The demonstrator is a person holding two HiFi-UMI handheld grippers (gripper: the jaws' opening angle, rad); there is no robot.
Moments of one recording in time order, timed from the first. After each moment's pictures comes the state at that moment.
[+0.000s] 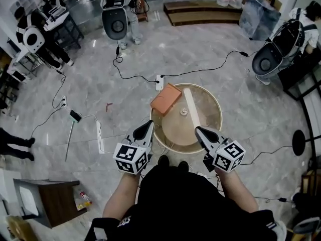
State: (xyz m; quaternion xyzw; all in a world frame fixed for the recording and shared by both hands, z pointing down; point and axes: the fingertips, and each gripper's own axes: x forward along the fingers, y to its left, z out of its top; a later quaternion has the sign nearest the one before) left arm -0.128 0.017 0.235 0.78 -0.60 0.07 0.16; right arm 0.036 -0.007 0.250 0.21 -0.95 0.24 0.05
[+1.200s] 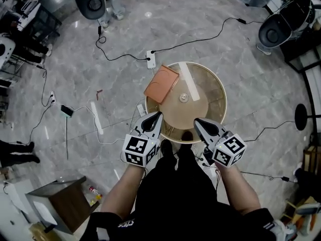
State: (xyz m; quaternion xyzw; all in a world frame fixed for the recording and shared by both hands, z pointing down) left arm -0.137 -0.109 0.347 0.81 -0.52 0.14 0.23; right arm -0.013 -0.102 0.338 0.25 -0.92 0.30 0.10
